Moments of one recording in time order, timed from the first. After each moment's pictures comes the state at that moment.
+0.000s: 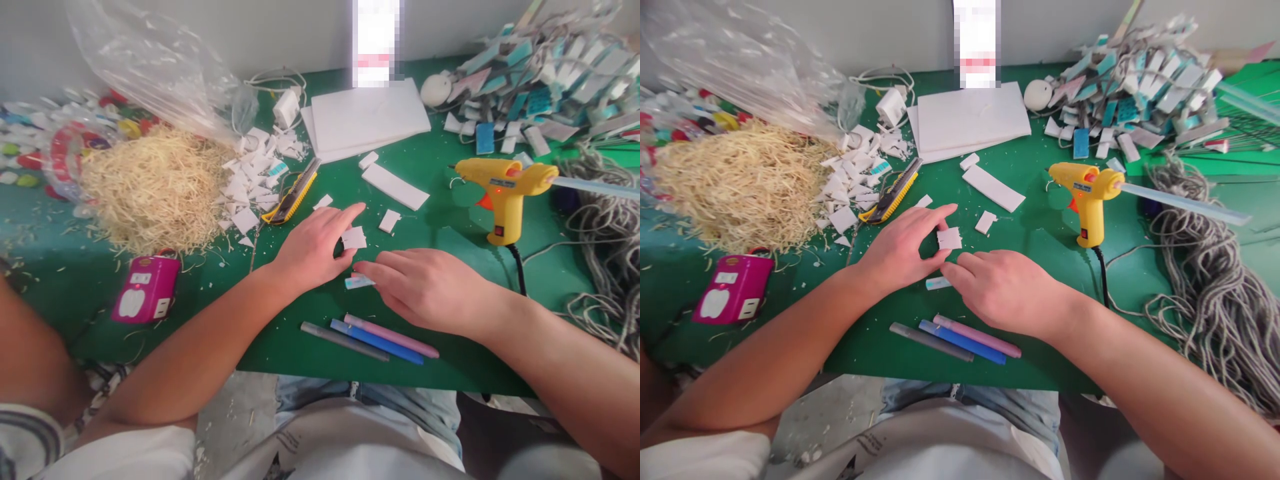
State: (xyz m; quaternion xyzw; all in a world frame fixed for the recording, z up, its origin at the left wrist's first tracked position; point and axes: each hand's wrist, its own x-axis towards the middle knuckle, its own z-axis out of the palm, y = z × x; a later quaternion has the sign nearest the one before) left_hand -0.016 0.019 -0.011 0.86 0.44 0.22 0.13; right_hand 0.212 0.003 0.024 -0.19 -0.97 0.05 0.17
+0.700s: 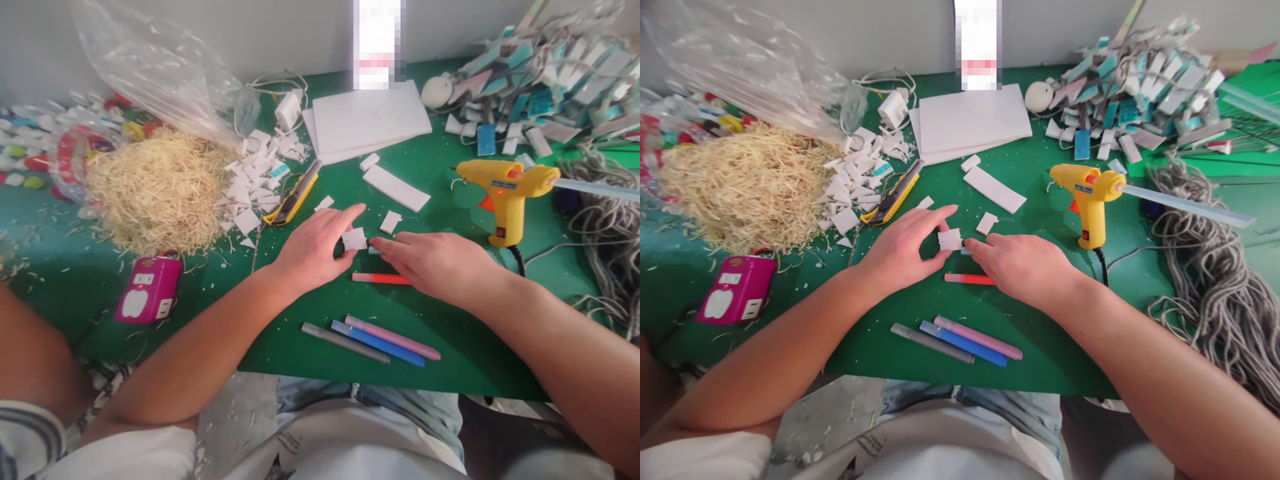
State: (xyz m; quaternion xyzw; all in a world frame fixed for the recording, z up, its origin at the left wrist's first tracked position) left_hand -0.017 0.019 -0.011 0.86 0.44 0.23 0.13; right_hand 0.224 0.023 0.015 -0.36 -0.93 0.05 -0.02
